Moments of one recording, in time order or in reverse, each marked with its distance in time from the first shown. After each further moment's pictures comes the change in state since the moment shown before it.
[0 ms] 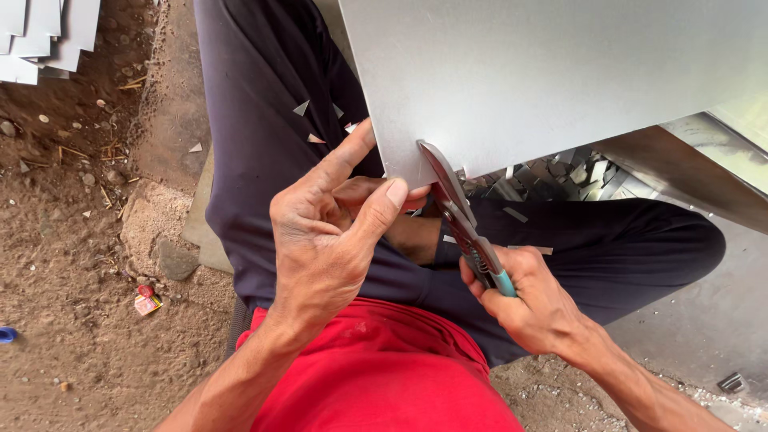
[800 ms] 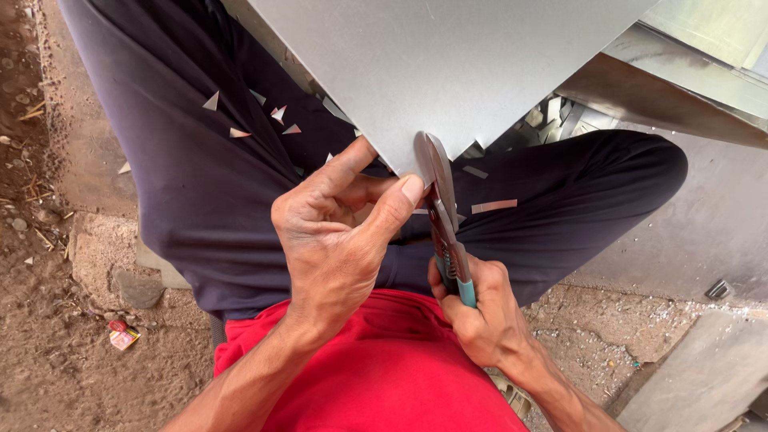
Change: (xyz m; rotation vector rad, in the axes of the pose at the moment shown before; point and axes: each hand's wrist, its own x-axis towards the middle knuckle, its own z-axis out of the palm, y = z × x) left_hand -0.011 -0.038 0.043 -0.002 -0.072 -0.046; right_hand -0.041 0.007 0.052 0.268 0.336 -0.011
